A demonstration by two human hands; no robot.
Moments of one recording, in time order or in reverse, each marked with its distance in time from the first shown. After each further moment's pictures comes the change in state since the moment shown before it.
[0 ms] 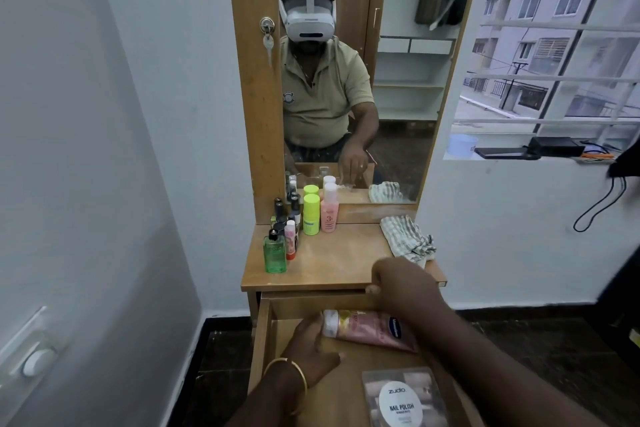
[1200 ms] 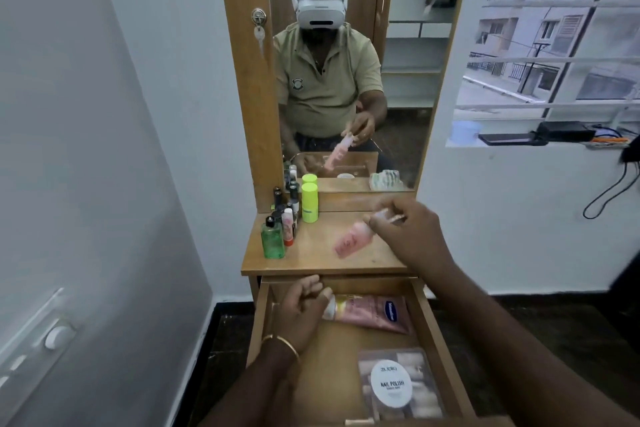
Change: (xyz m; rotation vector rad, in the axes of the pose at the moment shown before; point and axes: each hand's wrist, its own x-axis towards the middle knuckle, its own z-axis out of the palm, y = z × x) left_hand -0.007 0.025 -0.002 -0.498 0.351 0.120; right_hand -0.002 0.011 -0.055 0.807 0.392 -0.048
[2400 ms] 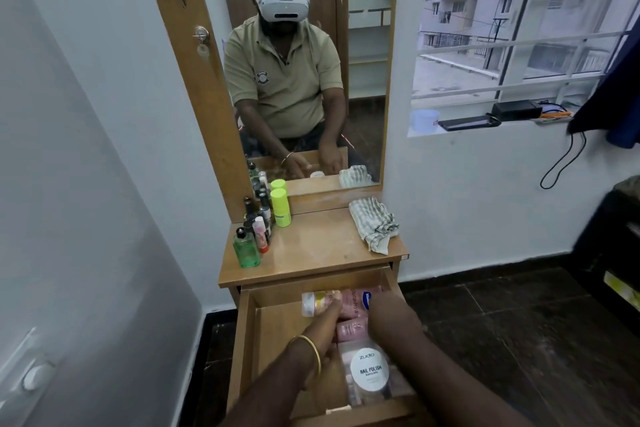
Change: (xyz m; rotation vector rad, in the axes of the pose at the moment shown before) left_hand -0.020 0.009 0.062 0.177 -0.319 -0.567; right_hand -0.089 0.075 0.036 -0.703 -0.462 0.369
